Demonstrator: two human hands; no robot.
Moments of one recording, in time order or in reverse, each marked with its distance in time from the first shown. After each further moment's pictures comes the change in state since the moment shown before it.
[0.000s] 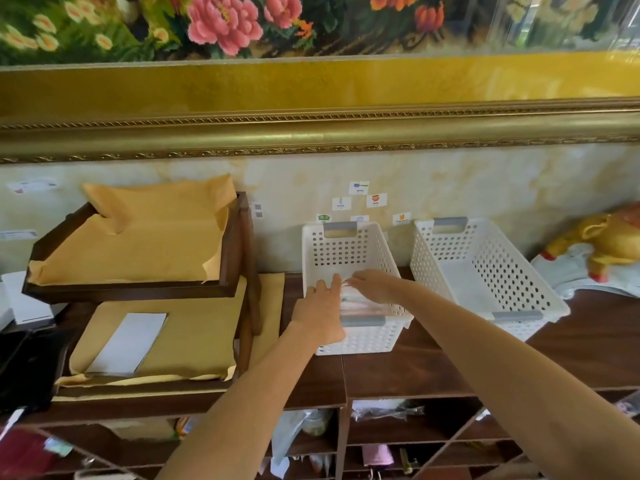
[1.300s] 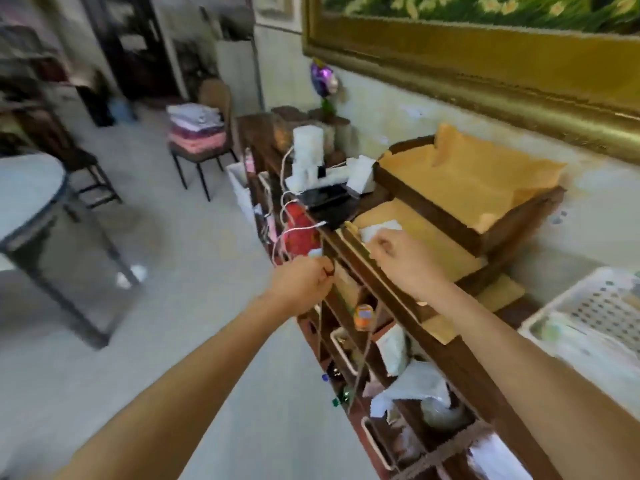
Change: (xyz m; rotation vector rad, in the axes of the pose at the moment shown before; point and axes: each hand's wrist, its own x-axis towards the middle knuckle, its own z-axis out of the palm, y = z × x) left_hand -0.288 -0.081 0.001 -0.251 0.400 -0.914; right_hand -0.086 -0.210 0.078 0.075 -0.029 -1.052
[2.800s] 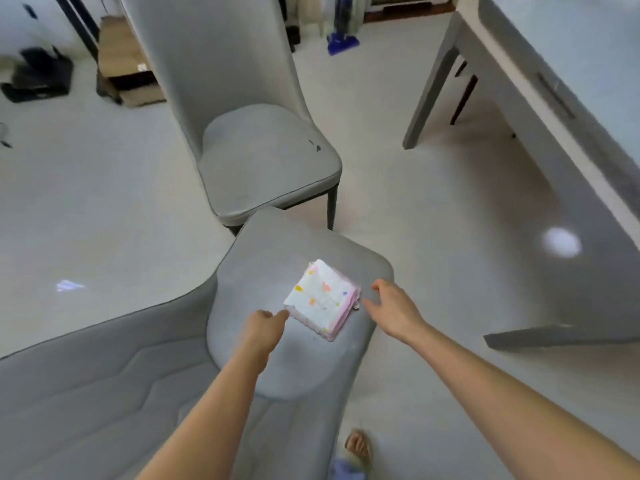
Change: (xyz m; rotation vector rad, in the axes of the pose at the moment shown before) left_hand -0.611 -0.754 0.111 -1.364 1.253 -2.342; right_hand -0.023 -0.694 0.985 -0.418 -1.342 -1.157
